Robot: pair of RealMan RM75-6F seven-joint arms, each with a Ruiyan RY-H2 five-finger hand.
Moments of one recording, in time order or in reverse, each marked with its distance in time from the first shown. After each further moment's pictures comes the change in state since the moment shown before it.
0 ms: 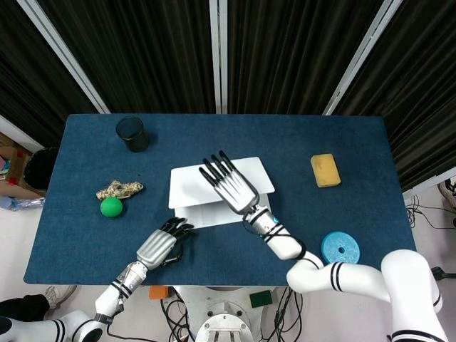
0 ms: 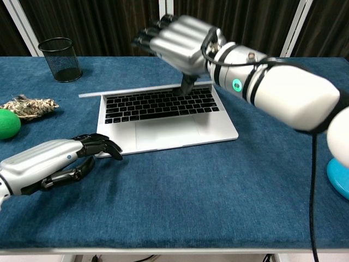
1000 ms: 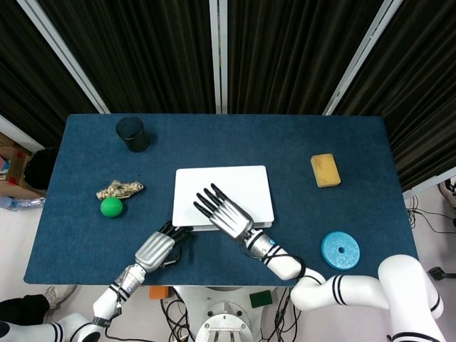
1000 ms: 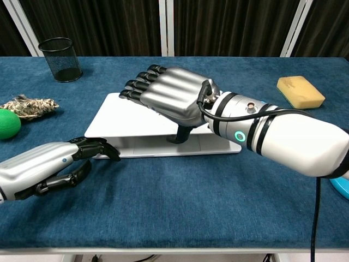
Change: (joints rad) left arm 0.026 -0.002 -0.001 0.015 0.045 0.015 -0.031; right arm -0.053 -0.037 -0.137 -0.051 -0.068 -0.042 0.025
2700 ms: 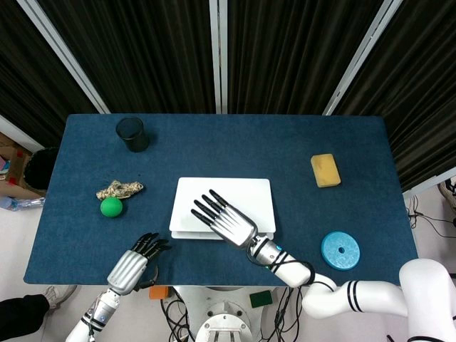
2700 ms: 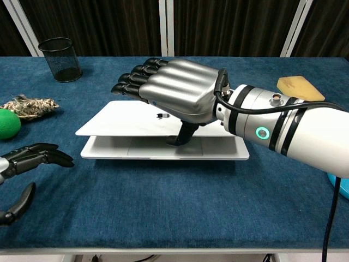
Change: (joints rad) left arm 0.223 0.058 0.091 0.012 0.152 0.285 -0.060; right arm -0.072 0.099 0.023 -0.165 -0.107 -0.023 0.068
